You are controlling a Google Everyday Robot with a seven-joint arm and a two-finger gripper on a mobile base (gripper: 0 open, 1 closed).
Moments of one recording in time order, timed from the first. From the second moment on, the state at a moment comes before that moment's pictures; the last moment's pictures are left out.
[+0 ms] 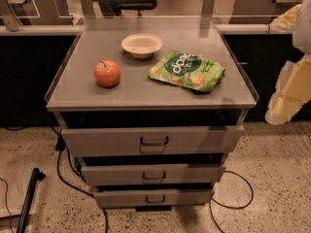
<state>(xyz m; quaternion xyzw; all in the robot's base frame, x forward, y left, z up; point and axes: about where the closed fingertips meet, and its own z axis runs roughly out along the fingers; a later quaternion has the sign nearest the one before) 0.435 -0.205 1.013 -0.60 0.77 -0.07 0.21</state>
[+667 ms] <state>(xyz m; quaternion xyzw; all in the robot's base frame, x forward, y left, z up) 0.429 -0.187 0.998 -0.61 0.76 -0.06 0.21</state>
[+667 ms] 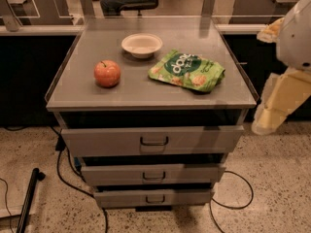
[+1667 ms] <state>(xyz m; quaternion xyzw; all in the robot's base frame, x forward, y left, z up) 0.418 -0.167 0.872 -0.64 0.72 0.03 0.27</state>
